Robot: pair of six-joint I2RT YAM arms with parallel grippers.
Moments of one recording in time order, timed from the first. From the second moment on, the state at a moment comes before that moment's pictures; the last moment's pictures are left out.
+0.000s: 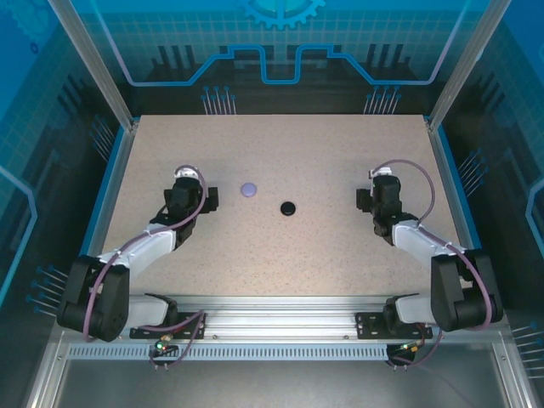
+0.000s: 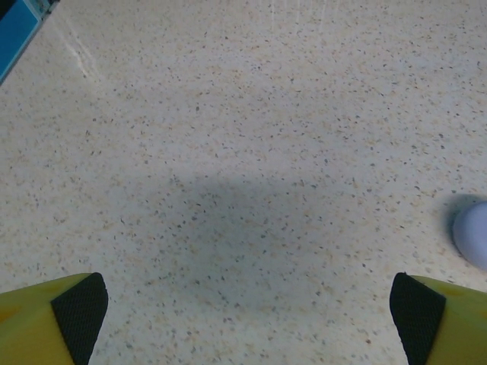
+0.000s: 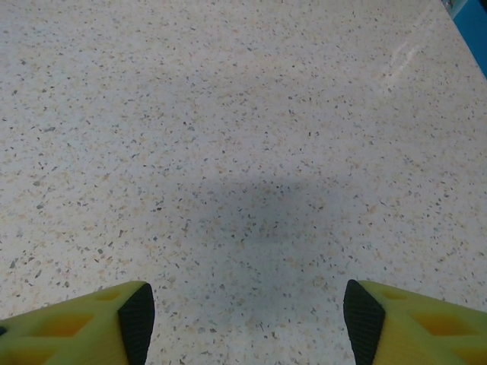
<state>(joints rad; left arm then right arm) -0.20 1.29 0.58 0.10 -0.34 -0.16 0.14 1.33 0.58 0.12 0.27 0.03</state>
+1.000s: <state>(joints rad) -0.03 1.47 0.36 0.73 -0.02 -0.09 0.09 1.45 0.37 0.69 0.08 -0.04</state>
